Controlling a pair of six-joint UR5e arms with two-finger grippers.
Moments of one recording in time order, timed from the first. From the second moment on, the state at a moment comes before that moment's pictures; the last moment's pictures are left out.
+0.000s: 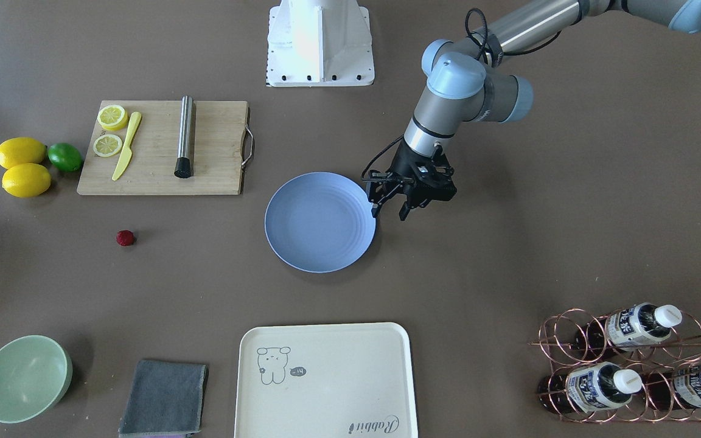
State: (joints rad) left arm -0.63 -2.03 -1.63 -2.14 -1.83 -1.23; right arm 1.42 -1.65 1.67 -1.25 2.28 0.34
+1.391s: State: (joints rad) left arm -1.42 -1.50 -1.52 -2.12 -2.37 -0.31; right arm 0.85 -1.33 1.71 -1.25 2.02 1.04
